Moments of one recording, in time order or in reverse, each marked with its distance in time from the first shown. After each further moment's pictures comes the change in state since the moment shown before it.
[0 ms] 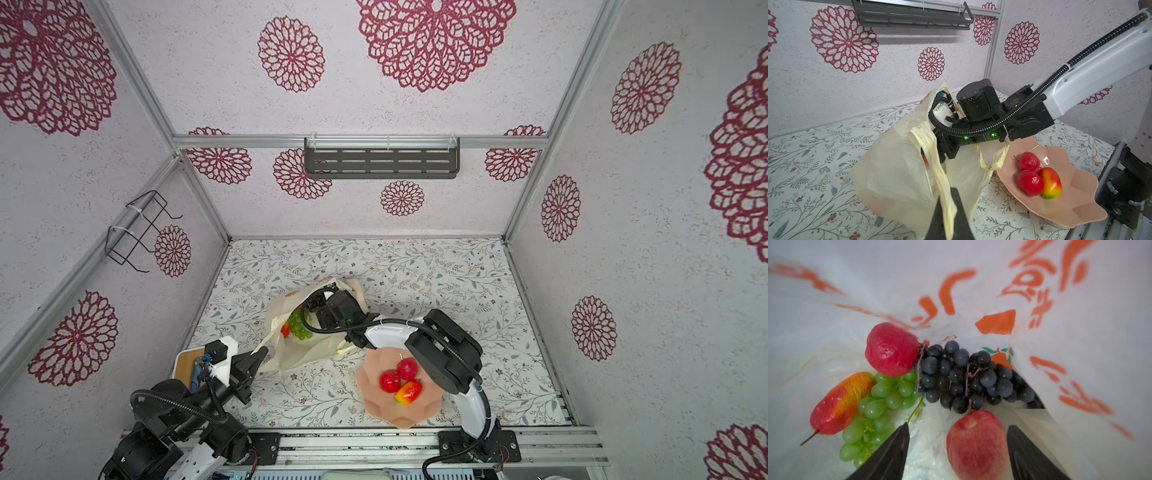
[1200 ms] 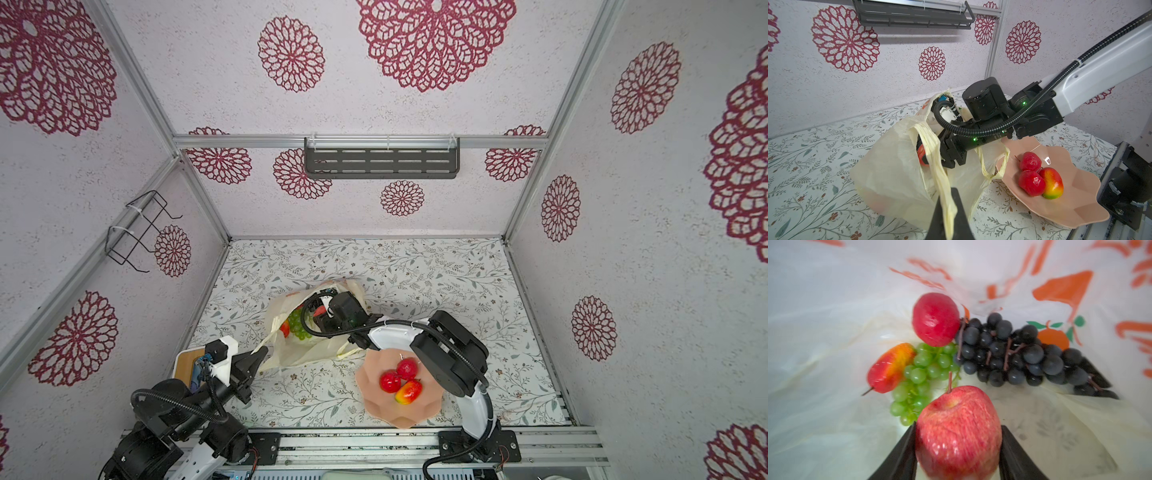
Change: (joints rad) left arm -0.006 0.006 0.000 0.000 -0.013 0.001; right arm -0.003 -0.082 -0.064 -0.032 -0.292 0.008
